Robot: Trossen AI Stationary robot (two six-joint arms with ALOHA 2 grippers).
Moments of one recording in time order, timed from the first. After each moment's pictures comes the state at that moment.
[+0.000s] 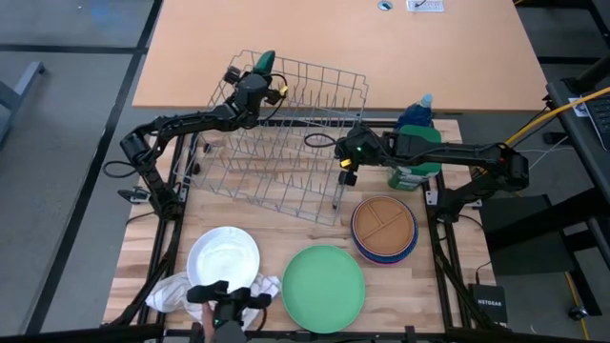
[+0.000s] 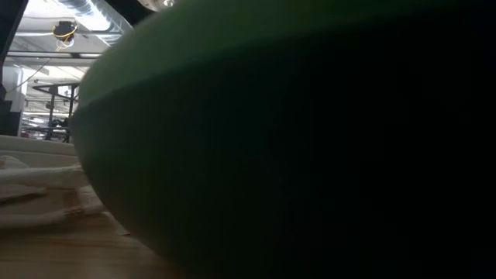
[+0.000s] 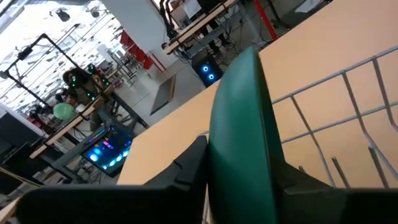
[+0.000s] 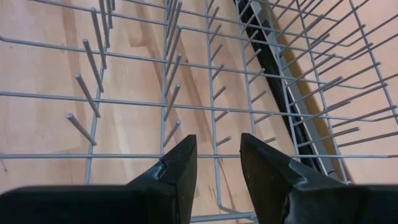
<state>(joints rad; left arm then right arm) 0.69 1.73 1.21 0.30 -0.92 0.42 -0.25 1.39 1.12 -0.53 0.23 -0.16</state>
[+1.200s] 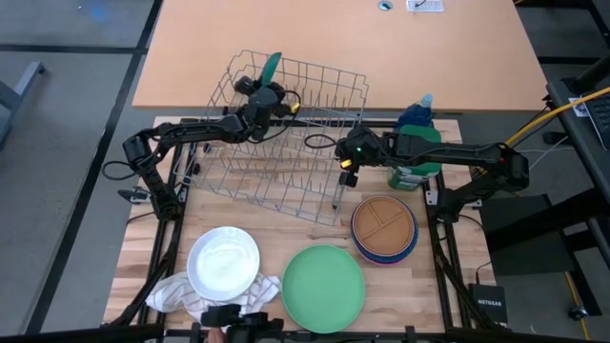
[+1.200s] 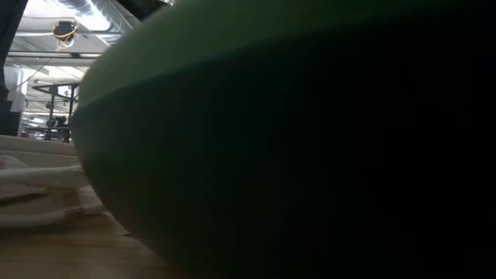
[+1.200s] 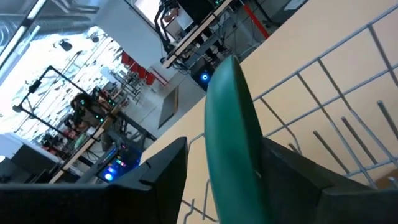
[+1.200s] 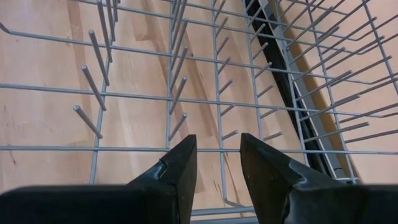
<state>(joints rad) 0.53 1.72 1.21 0.30 -1.04 0.55 -0.25 1.39 1.12 -0.56 0.22 -0.14</state>
